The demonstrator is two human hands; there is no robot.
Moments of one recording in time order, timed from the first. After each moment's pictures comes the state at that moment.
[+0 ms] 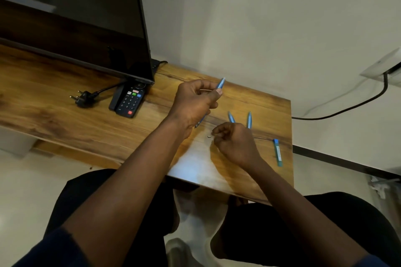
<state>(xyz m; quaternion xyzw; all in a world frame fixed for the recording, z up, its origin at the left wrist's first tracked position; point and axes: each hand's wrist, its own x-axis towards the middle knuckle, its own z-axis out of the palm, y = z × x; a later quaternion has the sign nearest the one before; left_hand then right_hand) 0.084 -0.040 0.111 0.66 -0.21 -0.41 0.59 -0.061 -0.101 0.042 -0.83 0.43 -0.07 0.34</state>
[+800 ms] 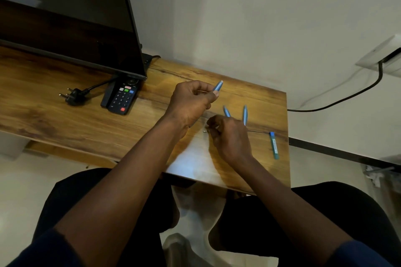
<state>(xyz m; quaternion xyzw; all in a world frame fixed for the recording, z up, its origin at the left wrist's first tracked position) 0.080 -0.042 0.096 0.69 -0.24 -0.41 0.55 -0.058 -0.093 0.030 -0.89 0.37 -0.17 0.22</state>
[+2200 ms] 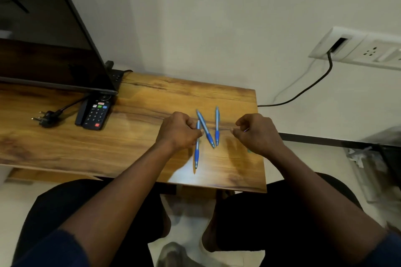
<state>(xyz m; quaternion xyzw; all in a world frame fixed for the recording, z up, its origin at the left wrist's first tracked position) 0.032 -0.052 0.058 0.79 -0.34 -0.38 0.34 -0.163 -0.158 0.080 -0.80 0.54 -0.03 0.26</state>
